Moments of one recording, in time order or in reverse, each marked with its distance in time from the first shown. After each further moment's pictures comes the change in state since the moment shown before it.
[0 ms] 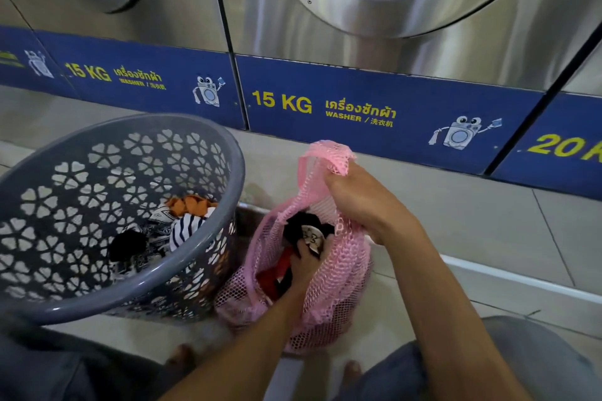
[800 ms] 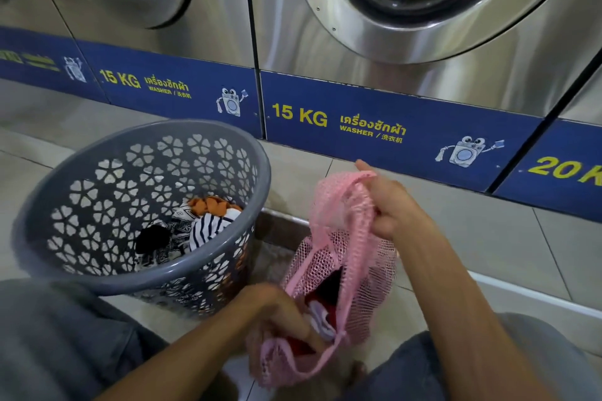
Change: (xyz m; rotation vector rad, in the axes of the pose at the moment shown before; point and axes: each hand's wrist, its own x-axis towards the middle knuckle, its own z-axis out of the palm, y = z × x) left_hand -0.065 -0.028 -0.068 0.825 -0.592 -0.305; right_hand -0.004 -0.003 0.000 0.880 0.001 0.223
